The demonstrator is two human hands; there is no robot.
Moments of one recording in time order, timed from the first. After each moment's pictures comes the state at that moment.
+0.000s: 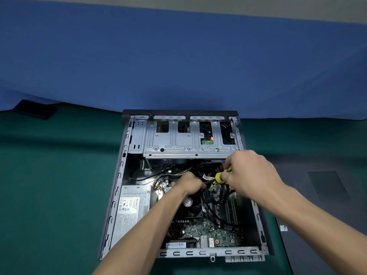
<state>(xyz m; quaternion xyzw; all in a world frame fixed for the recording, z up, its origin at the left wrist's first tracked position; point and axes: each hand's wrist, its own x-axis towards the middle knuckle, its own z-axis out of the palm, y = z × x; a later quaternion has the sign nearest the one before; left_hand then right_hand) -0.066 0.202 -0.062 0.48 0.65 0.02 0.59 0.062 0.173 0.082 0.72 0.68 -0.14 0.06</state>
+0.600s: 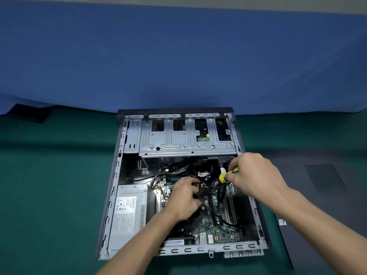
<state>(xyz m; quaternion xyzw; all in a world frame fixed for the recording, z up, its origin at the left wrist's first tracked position) -0.085 0.156 -0.075 0.76 0.52 0.10 0.39 0.085 0.161 0.063 0.75 0.64 -0.17 0.01</state>
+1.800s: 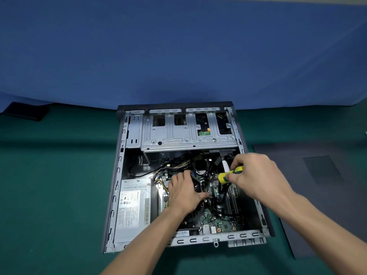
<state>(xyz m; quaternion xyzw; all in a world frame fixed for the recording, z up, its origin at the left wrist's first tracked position) -0.080 0.148 -0.088 0.70 0.65 0.04 0.30 0.078 0.138 0.061 0.77 0.61 -0.20 -0.04</state>
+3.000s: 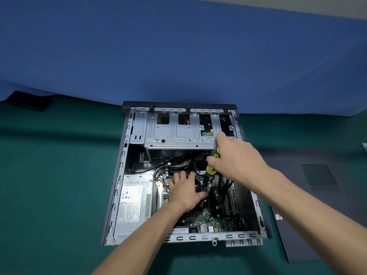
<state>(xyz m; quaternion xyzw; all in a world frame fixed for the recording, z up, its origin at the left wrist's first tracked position) -0.081 0.153 -0.096 0.72 0.61 -0.01 0.32 0.034 0.174 0.086 0.71 0.69 -0.17 0.03</state>
